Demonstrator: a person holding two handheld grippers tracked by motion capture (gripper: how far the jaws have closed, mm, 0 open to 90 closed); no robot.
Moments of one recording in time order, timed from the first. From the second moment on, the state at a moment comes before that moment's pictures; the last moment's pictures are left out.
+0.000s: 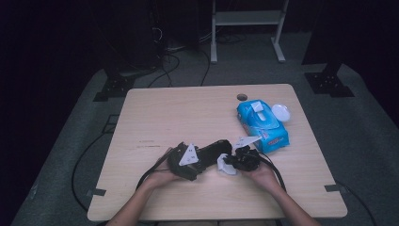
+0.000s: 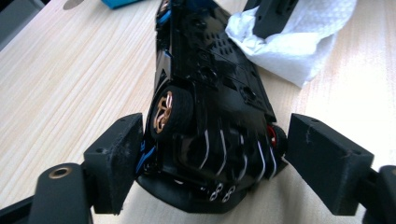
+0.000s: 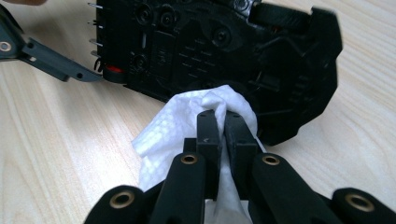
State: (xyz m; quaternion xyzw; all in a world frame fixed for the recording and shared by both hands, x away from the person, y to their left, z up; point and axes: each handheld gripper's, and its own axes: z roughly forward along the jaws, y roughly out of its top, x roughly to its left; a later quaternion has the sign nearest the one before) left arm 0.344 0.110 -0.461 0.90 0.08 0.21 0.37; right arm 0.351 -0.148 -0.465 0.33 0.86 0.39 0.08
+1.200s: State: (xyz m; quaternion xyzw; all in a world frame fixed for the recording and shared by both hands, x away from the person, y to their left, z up) left arm 0.353 0.121 -0.465 0.87 0.13 0.15 0.45; right arm 0.358 -0.094 -0.418 0.25 0.86 0.44 0.10
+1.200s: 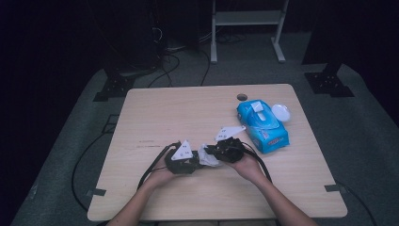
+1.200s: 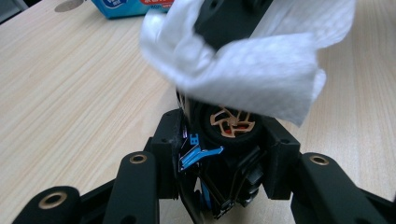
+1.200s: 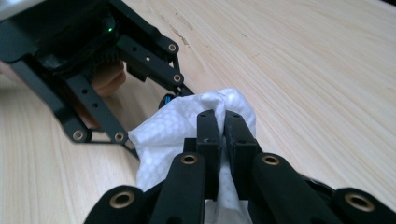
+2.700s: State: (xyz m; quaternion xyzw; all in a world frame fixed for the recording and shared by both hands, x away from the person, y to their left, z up) left arm 0.358 0.126 -0.465 0.87 0.14 0.14 0.46; right arm 0.365 -0.095 -0.419 0.26 0.86 0.42 0.15
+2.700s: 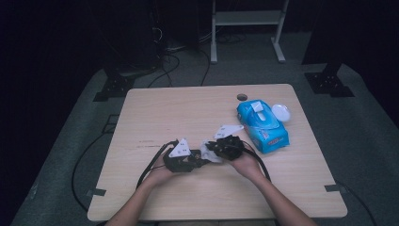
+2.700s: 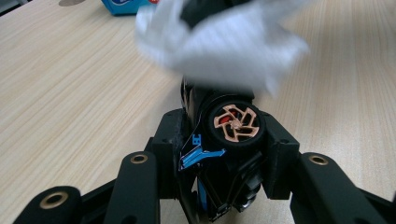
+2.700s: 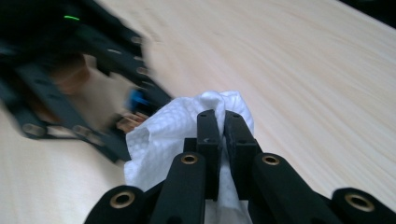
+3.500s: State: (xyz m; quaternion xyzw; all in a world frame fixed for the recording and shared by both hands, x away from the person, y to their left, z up) left arm 0.357 0.129 -0.463 0.87 0.14 0.14 0.45; right arm 0.365 -0.116 -0.420 0.28 0.84 0.43 0.16
